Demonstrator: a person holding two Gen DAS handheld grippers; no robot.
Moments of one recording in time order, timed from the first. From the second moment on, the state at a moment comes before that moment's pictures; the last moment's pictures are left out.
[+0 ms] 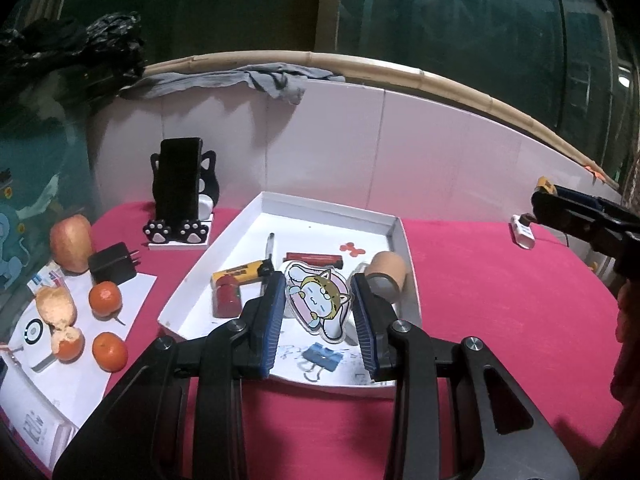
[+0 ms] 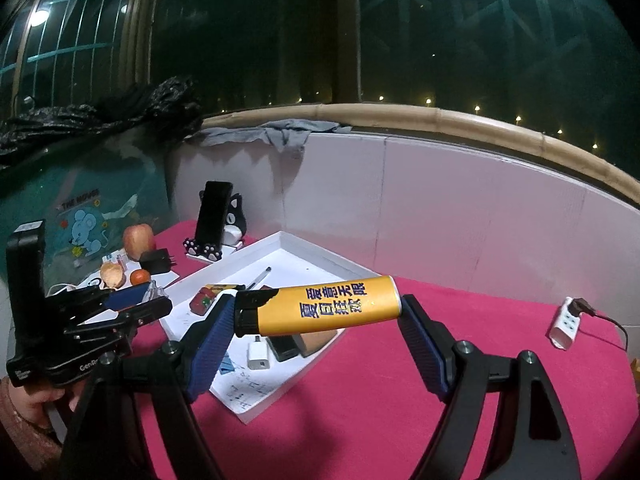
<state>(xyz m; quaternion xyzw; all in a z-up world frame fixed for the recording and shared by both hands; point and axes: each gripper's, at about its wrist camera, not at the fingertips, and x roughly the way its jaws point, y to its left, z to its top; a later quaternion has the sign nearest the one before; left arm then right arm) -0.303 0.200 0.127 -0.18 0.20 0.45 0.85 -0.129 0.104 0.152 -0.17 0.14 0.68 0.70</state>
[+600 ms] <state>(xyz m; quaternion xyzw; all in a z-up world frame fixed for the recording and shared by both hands) -0.308 0.233 0.122 -0.17 0.22 0.47 0.84 -0.150 0.148 0.140 -0.20 0.16 0.69 0.68</state>
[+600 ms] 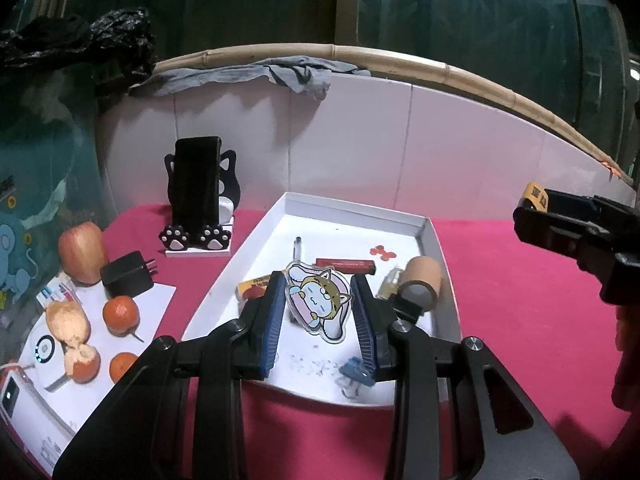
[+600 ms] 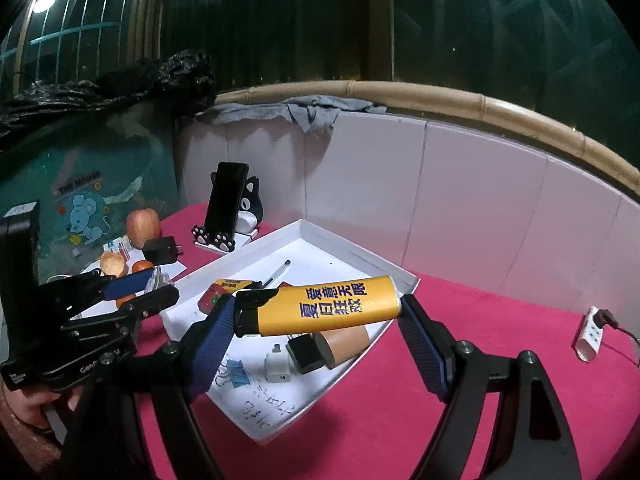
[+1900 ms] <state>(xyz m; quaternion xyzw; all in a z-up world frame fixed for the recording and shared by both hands) -0.260 0.338 0.145 -0.17 0.25 0.49 0.82 -0.145 0.213 0.130 -0.18 0.20 0.66 0.70</state>
